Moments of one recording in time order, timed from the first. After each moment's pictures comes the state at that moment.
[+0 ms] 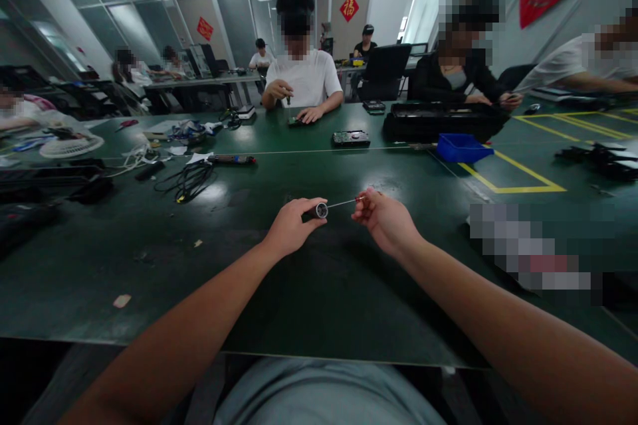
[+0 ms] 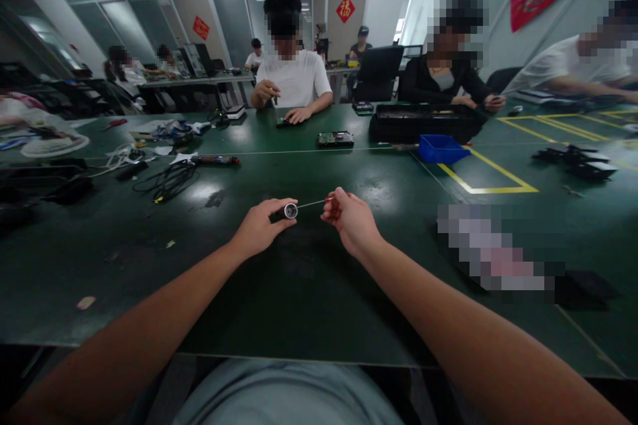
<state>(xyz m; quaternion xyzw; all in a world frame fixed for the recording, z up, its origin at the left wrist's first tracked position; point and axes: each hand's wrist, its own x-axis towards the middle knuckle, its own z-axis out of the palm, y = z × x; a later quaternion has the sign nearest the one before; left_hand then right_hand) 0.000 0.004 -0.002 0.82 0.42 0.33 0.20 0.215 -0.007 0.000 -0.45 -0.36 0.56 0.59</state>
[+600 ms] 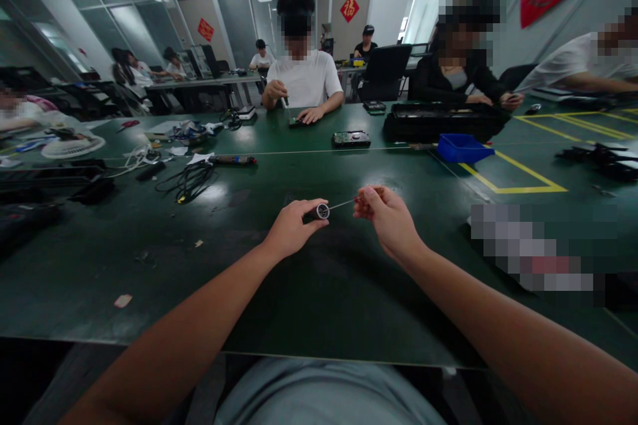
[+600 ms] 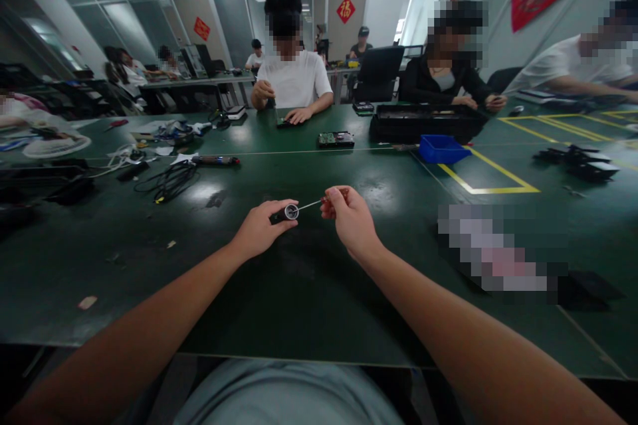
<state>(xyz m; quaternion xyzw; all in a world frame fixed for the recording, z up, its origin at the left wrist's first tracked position) -0.001 0.003 -0.006 0.82 0.43 0.33 0.20 0.209 -0.017 0.008 -0.47 -0.48 0.44 0.60</state>
